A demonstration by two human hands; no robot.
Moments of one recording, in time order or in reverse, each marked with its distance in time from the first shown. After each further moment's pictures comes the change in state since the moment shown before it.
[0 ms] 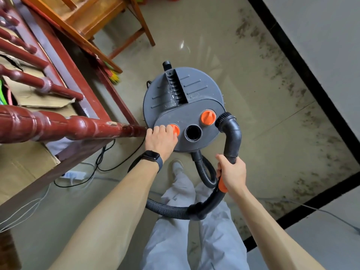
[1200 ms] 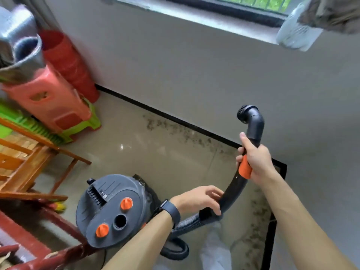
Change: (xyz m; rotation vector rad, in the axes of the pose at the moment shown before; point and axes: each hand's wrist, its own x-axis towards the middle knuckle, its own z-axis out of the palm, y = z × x) left_hand -0.048 0.328 -0.303 -0.983 -1.140 0.608; right_hand -0.082 -0.193 -0.380 0.692 0.252 -0.260
